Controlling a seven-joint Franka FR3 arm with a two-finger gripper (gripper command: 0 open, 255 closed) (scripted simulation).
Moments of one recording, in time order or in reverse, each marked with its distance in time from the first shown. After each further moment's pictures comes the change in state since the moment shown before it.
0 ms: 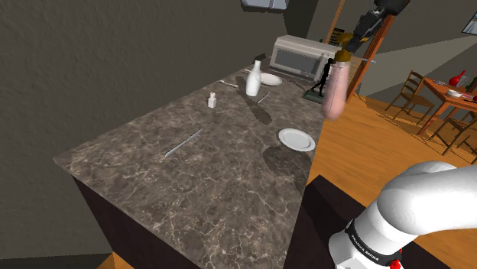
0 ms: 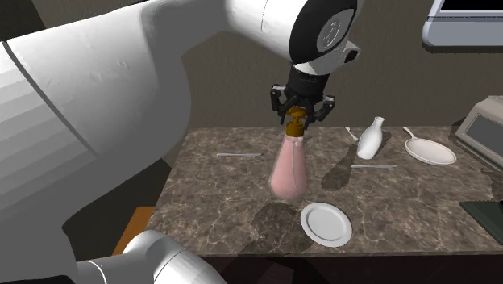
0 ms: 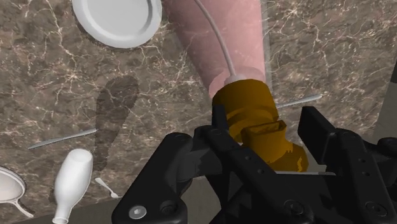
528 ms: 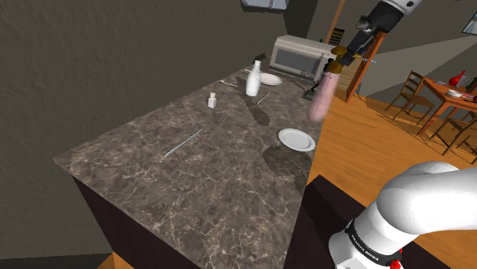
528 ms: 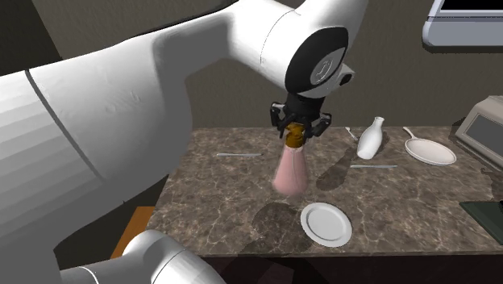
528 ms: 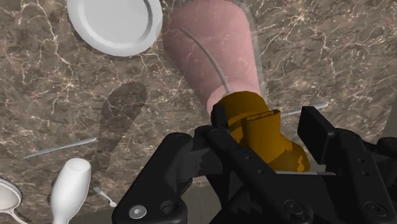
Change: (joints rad) arm -0.013 -0.045 -0.004 -0.142 -0.010 0.096 -0.017
